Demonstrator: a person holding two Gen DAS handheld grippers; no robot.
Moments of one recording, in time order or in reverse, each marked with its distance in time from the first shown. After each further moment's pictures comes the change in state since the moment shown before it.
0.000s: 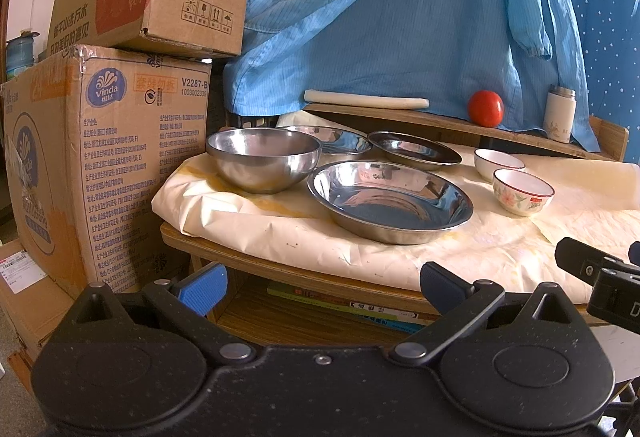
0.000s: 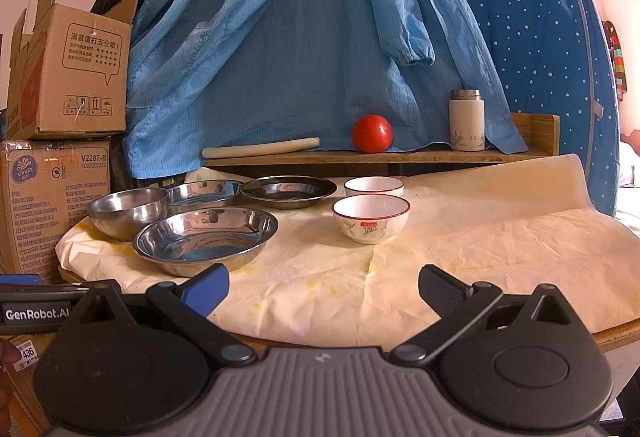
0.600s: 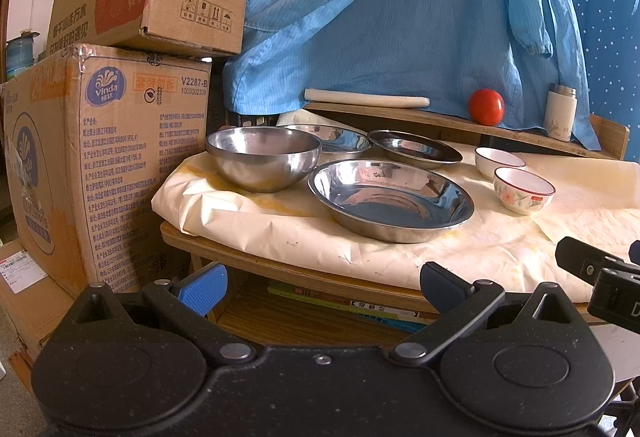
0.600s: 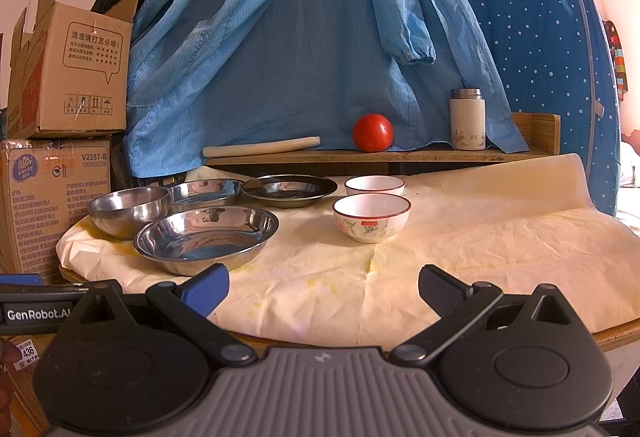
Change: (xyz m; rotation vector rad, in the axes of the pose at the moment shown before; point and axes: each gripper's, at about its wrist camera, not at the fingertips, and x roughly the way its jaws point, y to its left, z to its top) left arm 0.000 -0.001 -0.001 0.002 0.004 0.001; right arm 0.000 0.000 0.000 0.000 0.001 0.000
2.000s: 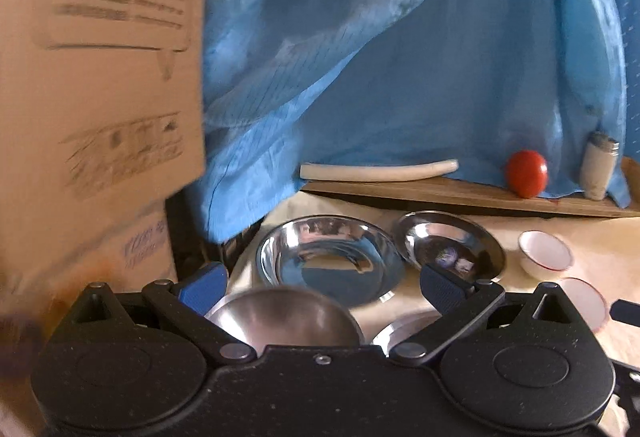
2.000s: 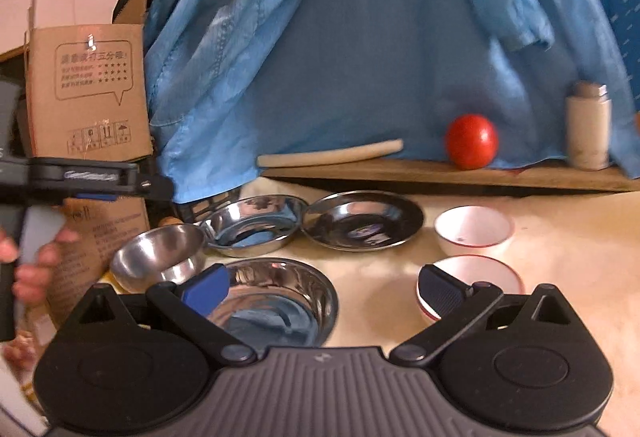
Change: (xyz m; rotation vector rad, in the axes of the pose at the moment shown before) left arm 0.142 0.038 0.184 0.098 0.088 -0.081; right arm 0.125 -0.003 0.095 0.014 0.153 0.301
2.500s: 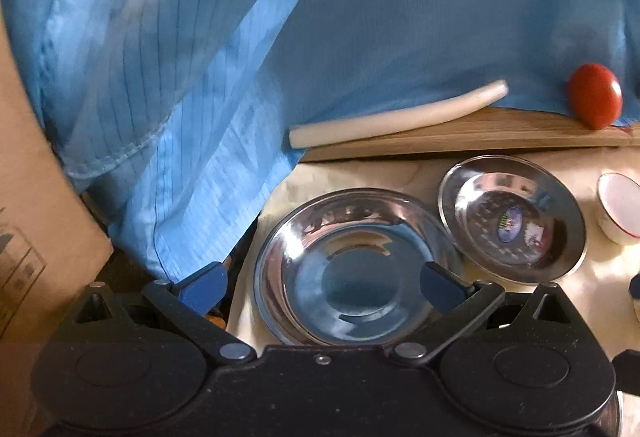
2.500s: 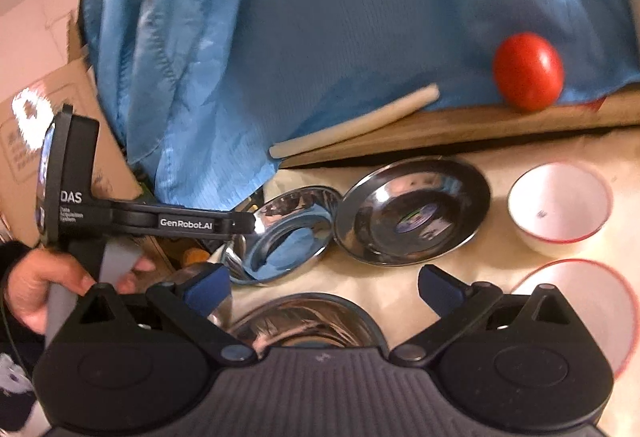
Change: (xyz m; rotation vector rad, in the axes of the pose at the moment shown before) left arm 0.120 -0.016 0.048 0.183 0.277 0.074; right arm 0.096 -0.029 0.036 0.258 0.159 0.189
